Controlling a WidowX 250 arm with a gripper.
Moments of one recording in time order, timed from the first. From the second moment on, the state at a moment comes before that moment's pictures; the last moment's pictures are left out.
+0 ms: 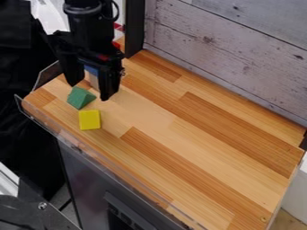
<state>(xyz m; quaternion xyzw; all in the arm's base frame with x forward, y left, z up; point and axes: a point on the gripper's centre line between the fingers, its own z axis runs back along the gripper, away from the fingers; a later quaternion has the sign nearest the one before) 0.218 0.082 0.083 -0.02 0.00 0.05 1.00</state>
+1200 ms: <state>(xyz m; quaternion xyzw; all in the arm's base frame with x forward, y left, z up) 0.217 0.097 0.041 -0.05 0.04 0.28 0.96</state>
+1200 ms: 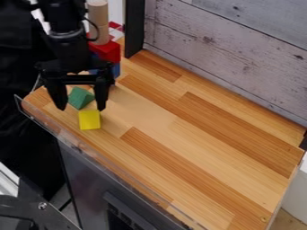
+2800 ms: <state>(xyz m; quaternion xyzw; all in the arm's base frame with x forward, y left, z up) 0.211 0.098 0.006 -0.07 0.08 0.37 0.92</state>
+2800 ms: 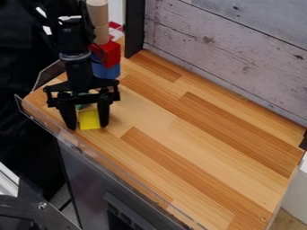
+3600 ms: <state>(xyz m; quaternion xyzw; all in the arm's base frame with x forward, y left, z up) 0.200 0.096 0.095 -0.03 0.07 0.32 0.95</state>
